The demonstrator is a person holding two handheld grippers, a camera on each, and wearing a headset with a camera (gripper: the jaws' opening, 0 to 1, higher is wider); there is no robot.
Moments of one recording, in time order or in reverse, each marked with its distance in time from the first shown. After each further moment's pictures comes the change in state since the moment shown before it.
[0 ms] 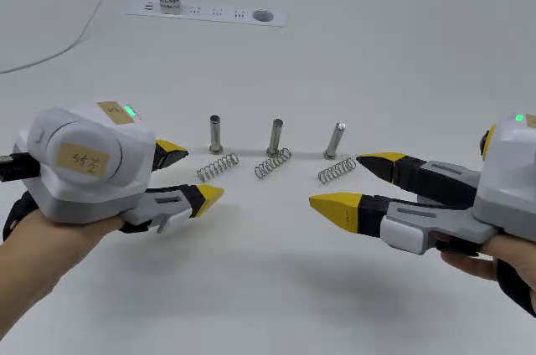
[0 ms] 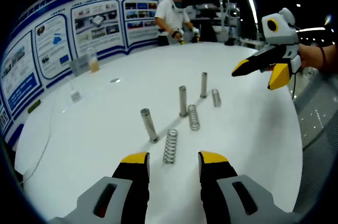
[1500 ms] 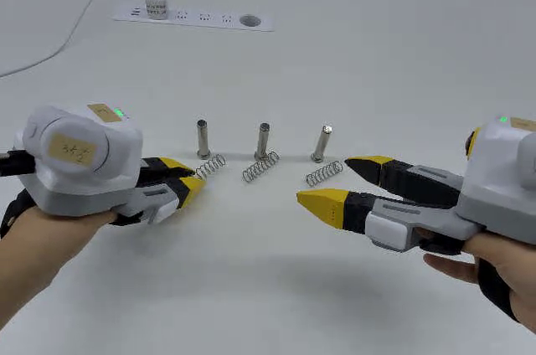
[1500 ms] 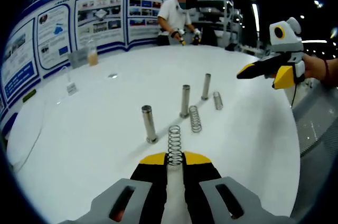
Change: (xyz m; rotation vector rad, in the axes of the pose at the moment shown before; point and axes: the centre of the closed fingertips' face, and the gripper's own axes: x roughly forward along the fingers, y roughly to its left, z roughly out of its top) left arm 0.004 0.000 0.000 -0.073 -0.017 -0.042; right arm -0.002 -0.003 0.006 0.073 -0.038 -0.033
